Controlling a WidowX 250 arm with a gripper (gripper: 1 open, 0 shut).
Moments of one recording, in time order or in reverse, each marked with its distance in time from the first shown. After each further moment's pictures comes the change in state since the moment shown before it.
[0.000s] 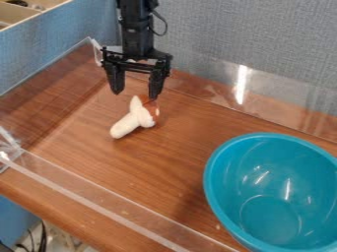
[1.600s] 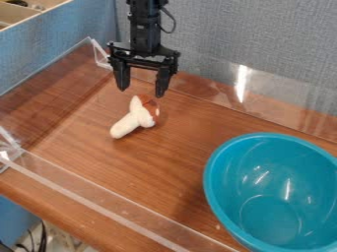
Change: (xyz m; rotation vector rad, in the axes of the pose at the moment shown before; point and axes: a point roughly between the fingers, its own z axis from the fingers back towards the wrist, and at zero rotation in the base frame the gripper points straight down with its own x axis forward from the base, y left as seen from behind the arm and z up) arm 0.006 -0.009 0.002 0.027 0.008 0.021
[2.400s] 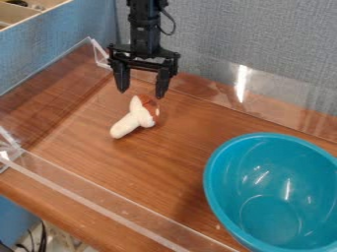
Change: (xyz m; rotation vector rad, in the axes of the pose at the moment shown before) arm 0.000 0.001 -0.001 0.004 0.003 0.025
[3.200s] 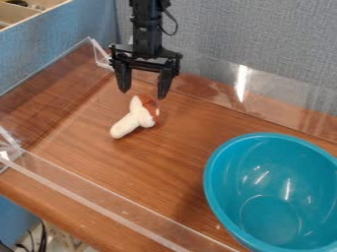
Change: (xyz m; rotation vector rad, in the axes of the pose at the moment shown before) arm 0.000 -0.003 0.000 0.001 0.000 0.012
